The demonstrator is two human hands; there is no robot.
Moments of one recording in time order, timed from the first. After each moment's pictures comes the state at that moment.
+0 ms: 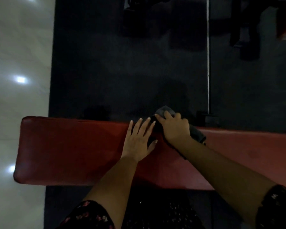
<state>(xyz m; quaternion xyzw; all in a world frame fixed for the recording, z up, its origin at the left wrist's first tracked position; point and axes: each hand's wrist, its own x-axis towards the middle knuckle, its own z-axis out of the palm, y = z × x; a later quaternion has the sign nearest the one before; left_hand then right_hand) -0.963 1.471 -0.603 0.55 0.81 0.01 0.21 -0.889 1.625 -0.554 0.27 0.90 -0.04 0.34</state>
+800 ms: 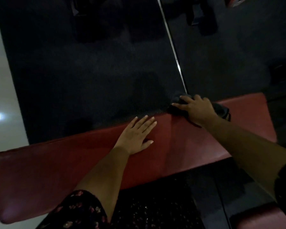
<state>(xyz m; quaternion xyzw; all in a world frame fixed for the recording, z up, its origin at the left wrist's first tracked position) -0.948 1.521 -0.607 0.77 0.60 -0.07 0.21 -0.746 1.721 -0.538 0.32 0.89 0.01 0.32</state>
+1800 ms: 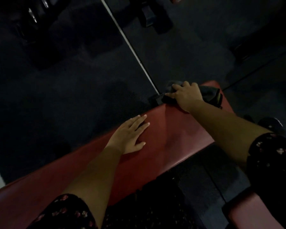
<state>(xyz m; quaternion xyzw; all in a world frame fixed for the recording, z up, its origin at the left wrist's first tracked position) -0.862 1.622 -0.593 0.83 0.51 -0.05 0.23 -0.638 1.801 -0.532 0.42 0.85 0.03 0.30</state>
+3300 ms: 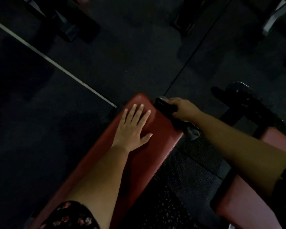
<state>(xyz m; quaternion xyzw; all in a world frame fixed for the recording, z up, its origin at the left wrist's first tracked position) -0.612 1.801 -0.611 0.88 0.43 -0.08 0.15 -0.363 1.839 -0.571 0.67 0.63 -0.37 0.11</state>
